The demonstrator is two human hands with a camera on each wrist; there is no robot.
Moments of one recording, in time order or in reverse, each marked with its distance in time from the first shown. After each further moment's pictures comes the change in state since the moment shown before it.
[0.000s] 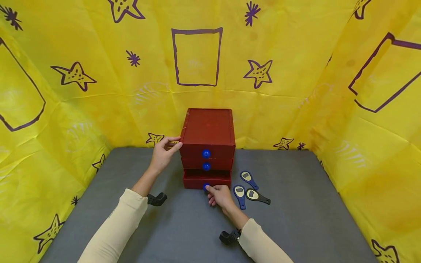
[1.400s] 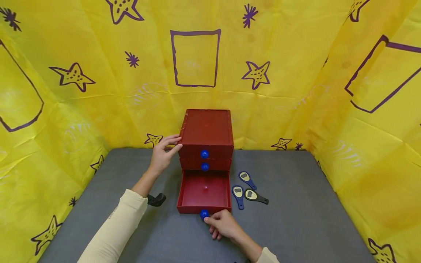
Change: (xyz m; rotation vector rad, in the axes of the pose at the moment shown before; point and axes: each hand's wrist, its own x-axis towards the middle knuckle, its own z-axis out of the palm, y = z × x) left_hand -0.001 -0.005 0.003 0.095 0.012 0.213; right_hand -0.080 0.021 -0.013 -0.226 -0.269 0.017
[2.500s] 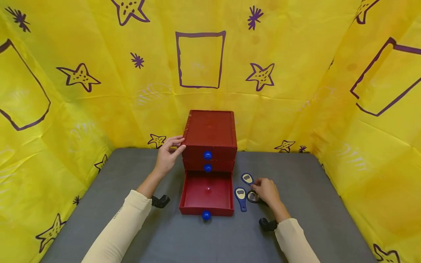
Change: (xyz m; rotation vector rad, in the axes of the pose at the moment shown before) left_hand 0.000 -0.024 0.009 -0.009 0.037 -0.019; right_hand 0.033 0.003 -0.156 -0.685 0.530 -0.082
